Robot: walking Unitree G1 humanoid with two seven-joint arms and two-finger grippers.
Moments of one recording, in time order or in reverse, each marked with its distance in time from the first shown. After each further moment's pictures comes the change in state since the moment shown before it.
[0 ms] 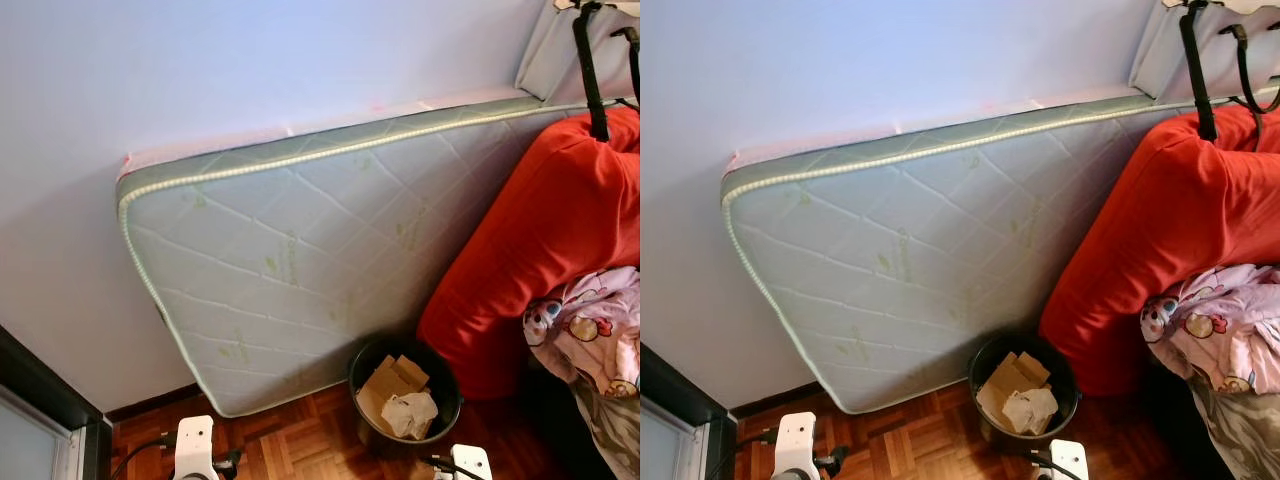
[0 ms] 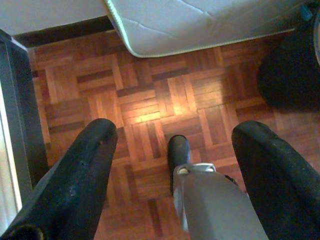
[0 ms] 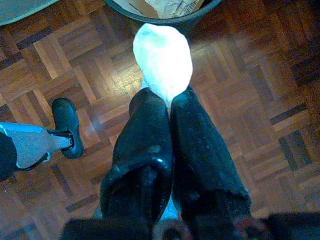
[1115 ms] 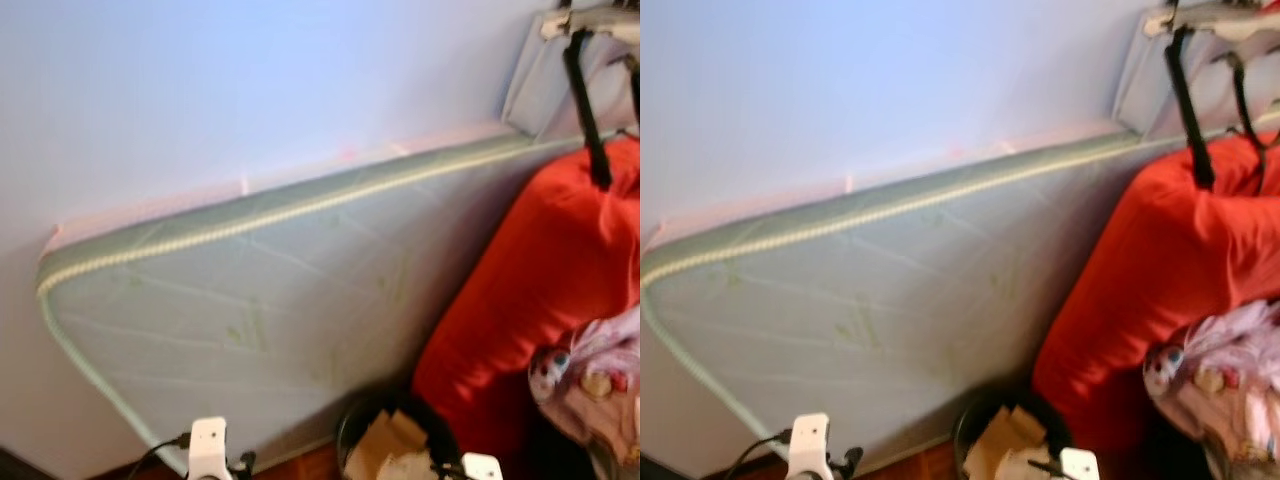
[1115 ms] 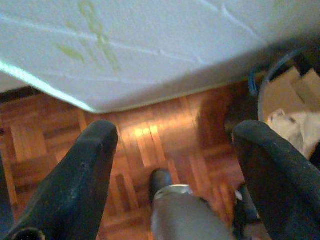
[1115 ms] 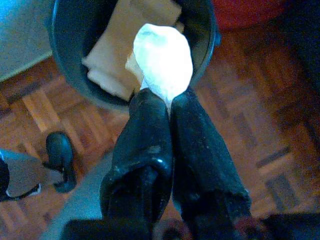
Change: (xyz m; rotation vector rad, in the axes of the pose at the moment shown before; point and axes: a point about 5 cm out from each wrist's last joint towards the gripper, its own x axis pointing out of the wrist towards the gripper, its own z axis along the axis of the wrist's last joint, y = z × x) left arm 0.000 -0.013 -0.001 -0.012 0.000 -0.041; right arm -0.002 -0.007 -0.004 -0.009 0.006 -0.016
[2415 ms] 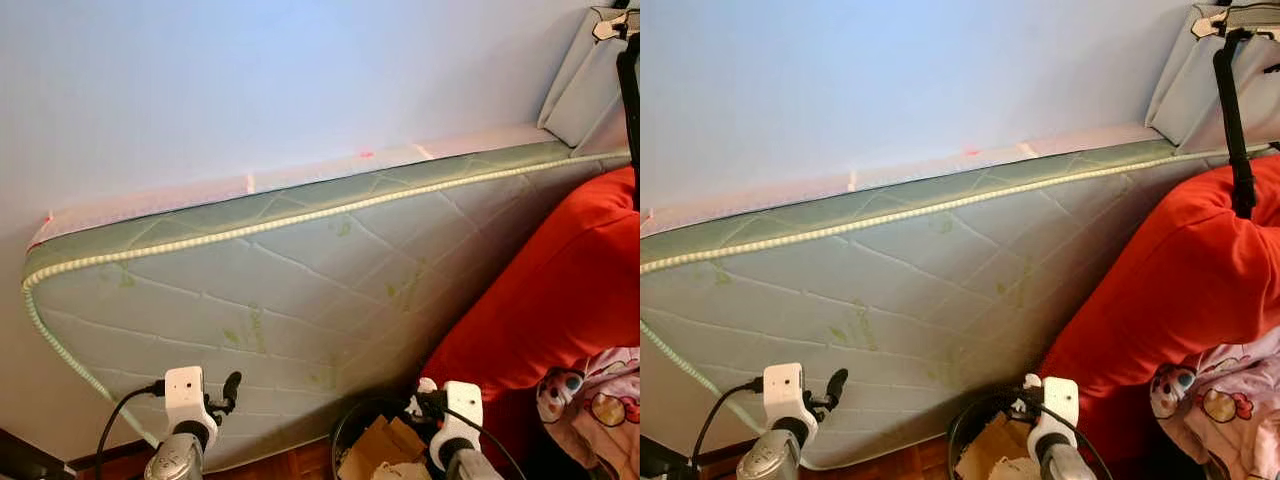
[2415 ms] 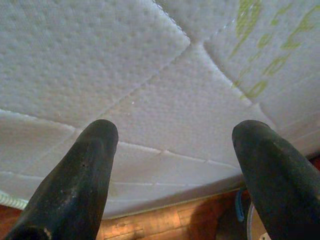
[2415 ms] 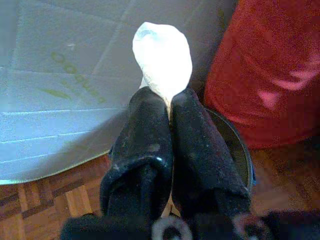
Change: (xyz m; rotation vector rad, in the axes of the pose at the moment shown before) left arm -0.006 0.011 0.066 -0.029 -0.471 -0.057; right arm 0.003 0.033 0.081 0.055 -0.406 0.133
